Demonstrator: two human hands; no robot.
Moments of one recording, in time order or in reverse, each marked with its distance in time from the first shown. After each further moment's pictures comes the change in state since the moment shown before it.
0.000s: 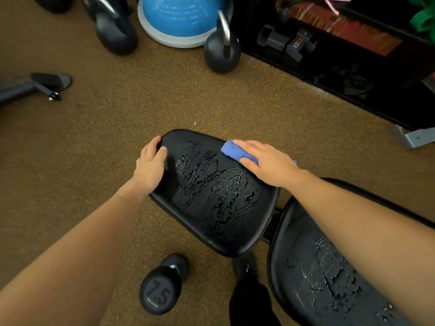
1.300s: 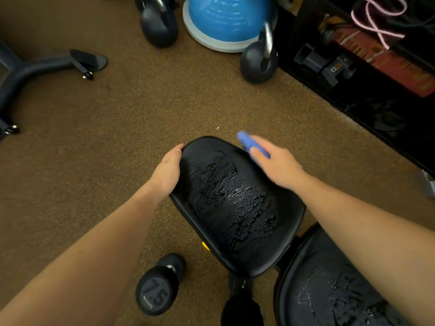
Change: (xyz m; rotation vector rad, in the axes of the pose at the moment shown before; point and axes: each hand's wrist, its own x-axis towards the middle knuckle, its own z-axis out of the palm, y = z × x) left_hand -0.008 -0.007 -0.018 -0.318 -0.050 -0.109; right_hand 0.062 -0.038 -0.014 0.315 0.068 0.062
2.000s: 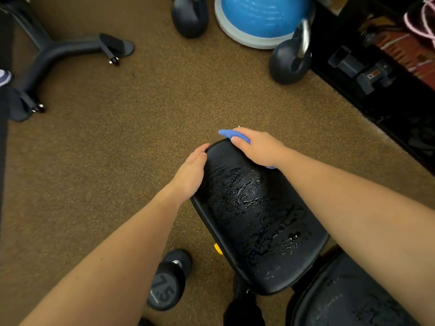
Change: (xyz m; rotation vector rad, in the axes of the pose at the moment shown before) left_hand 0.000 0.005 0.000 -0.100 -0.029 0.005; right_hand 0.095 -0.065 0.041 -0.186 -0.292 -0.149
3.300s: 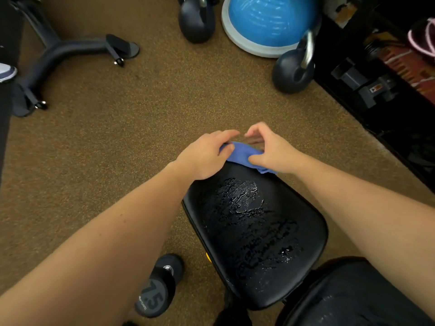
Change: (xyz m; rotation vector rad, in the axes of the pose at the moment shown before) left_hand 0.049 0.043 0.006 0.652 -0.055 0.523; right_hand -0.016 0.018 -0.035 0.290 0.016 -0.090
